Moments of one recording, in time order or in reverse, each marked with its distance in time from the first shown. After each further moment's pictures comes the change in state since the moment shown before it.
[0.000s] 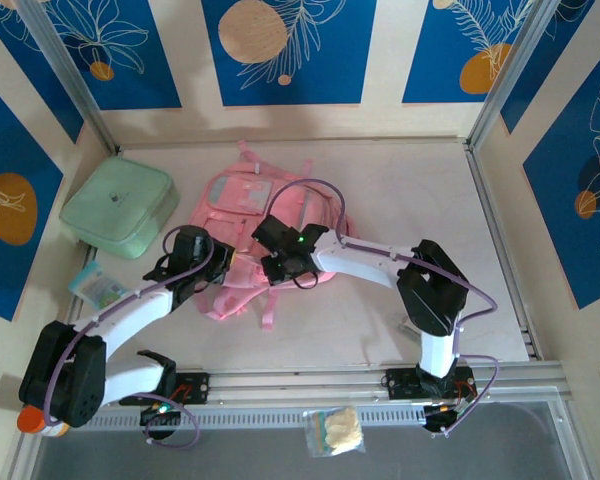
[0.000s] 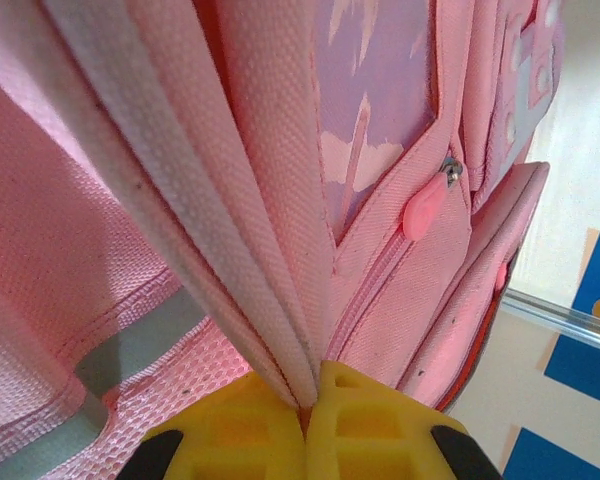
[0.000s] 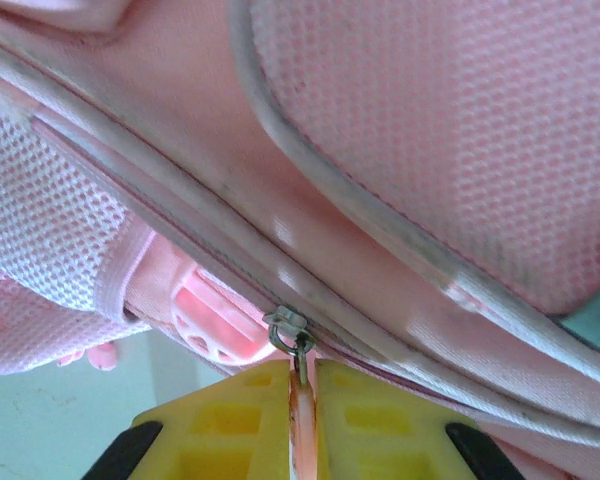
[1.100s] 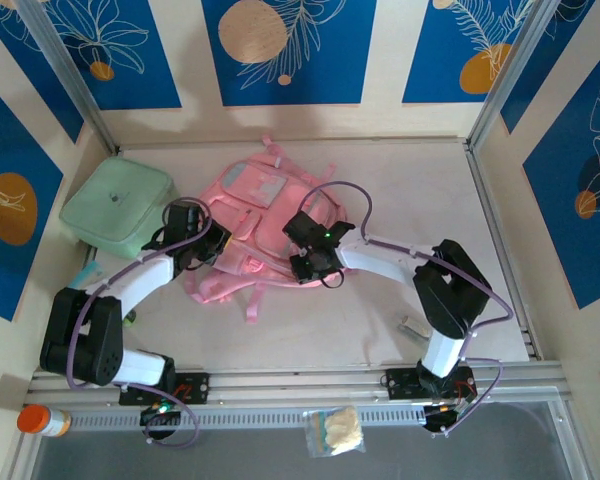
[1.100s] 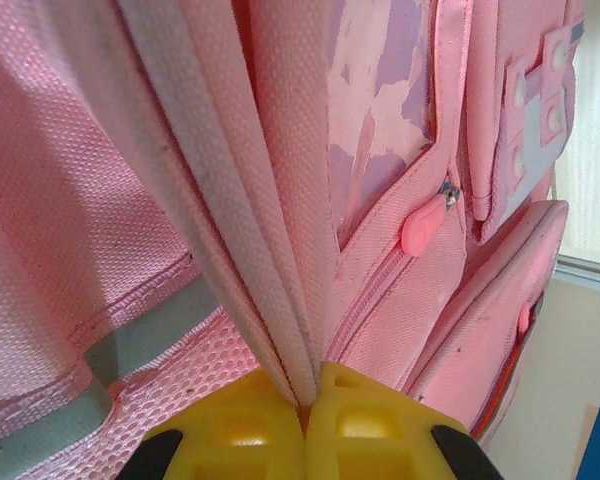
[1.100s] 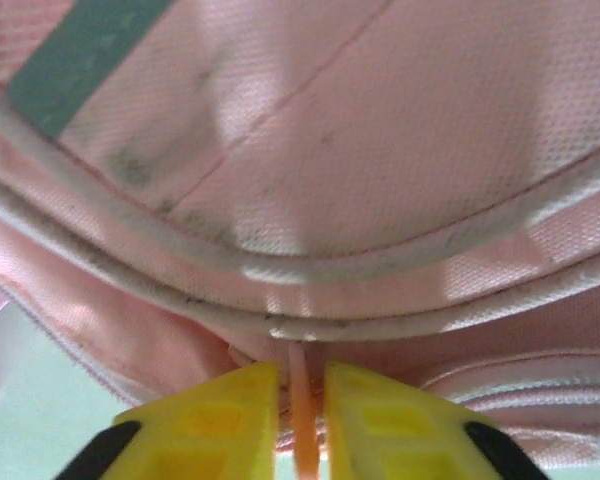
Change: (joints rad) left arm 0.139 0.209 0.211 -0.102 0.145 0.308; right arm -0.135 -0.090 -0.182 0.012 -0.050 -0.064
